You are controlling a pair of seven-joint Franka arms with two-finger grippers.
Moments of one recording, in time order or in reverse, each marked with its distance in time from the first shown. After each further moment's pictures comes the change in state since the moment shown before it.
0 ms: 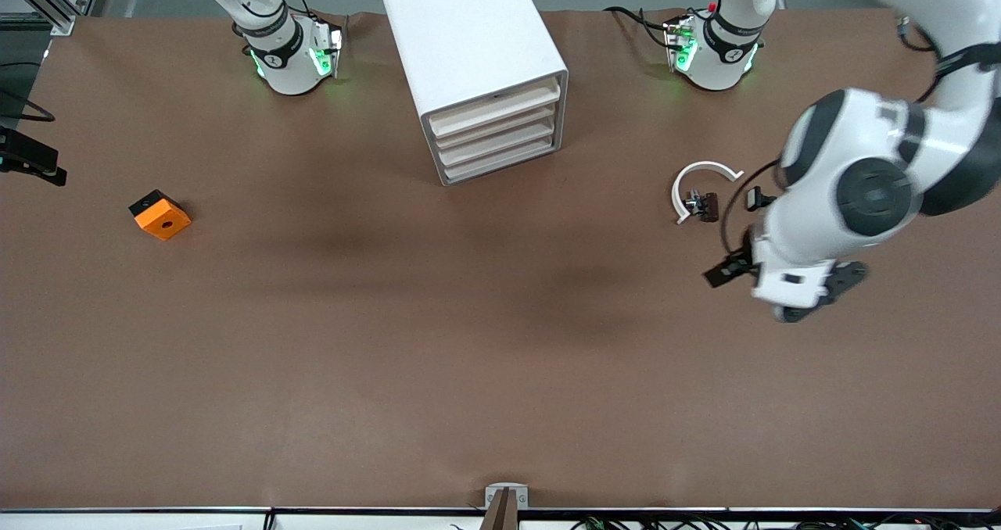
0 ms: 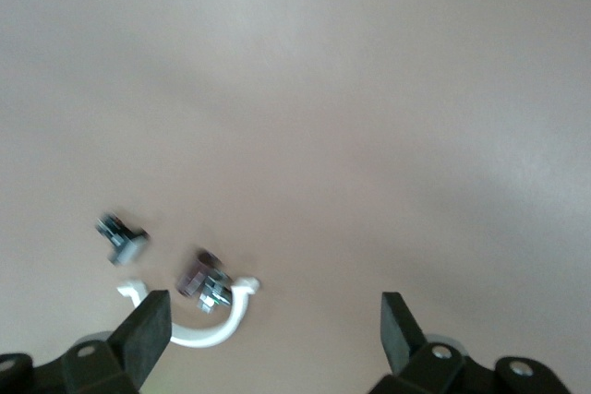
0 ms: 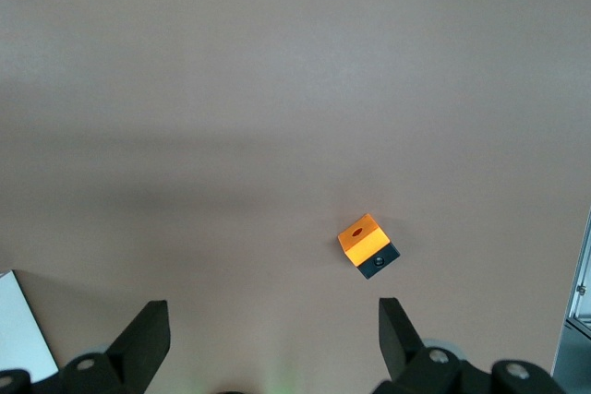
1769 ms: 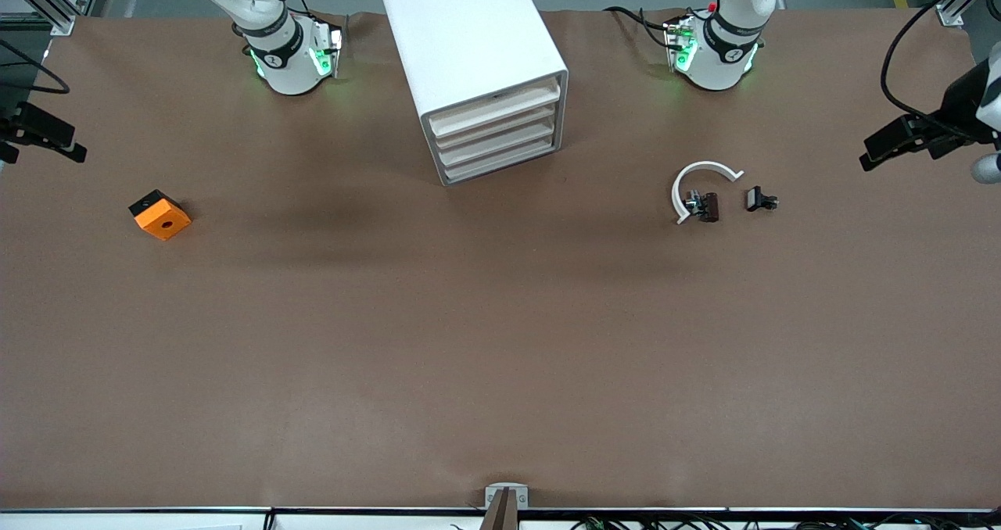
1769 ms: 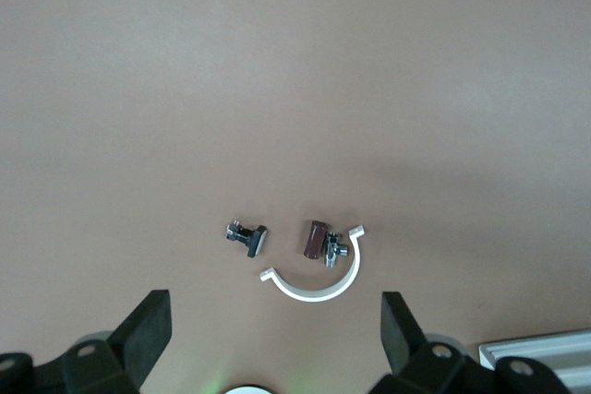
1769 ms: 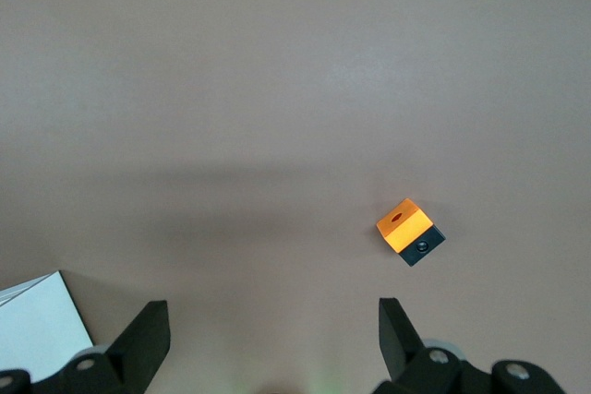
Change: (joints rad) left arm -0.072 -0.430 0.357 -0.155 -0.214 -0.137 0.647; right arm 0.366 -0.221 -0.445 -0.301 0.147 0.131 0.007
